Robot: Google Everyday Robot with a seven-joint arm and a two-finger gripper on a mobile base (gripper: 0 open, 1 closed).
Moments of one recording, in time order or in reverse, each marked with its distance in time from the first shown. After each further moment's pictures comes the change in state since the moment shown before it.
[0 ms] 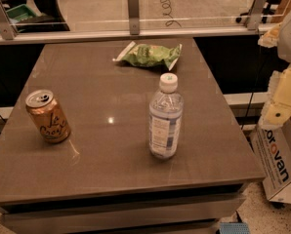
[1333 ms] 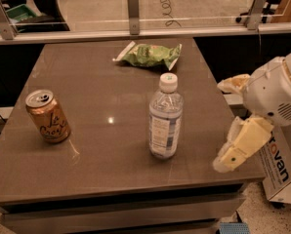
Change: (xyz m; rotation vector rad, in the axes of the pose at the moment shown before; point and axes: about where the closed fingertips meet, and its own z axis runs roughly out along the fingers) arm -0.053 0.075 0.059 -0.176 -0.383 0.056
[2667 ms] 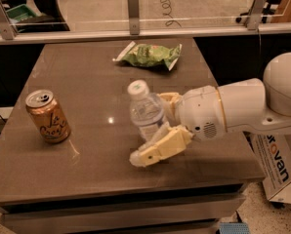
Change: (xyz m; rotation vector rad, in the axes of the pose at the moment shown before) arm -0.112 0.042 0.082 -0.236 -0.591 0.034
